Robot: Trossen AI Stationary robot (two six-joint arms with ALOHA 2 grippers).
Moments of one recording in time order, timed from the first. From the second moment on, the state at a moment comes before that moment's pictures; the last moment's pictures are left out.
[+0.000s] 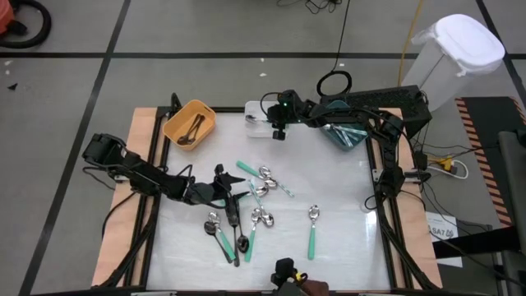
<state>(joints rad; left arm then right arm) -0.29 1.51 0.42 0.70 -0.55 -0.19 -0.58 1.98 1.26 0.05 -0.08 -0.56</state>
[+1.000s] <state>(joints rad) -0.29 1.51 0.42 0.64 -0.55 -0.24 -0.07 1.65 1.26 -0.63 0.16 -0.13</state>
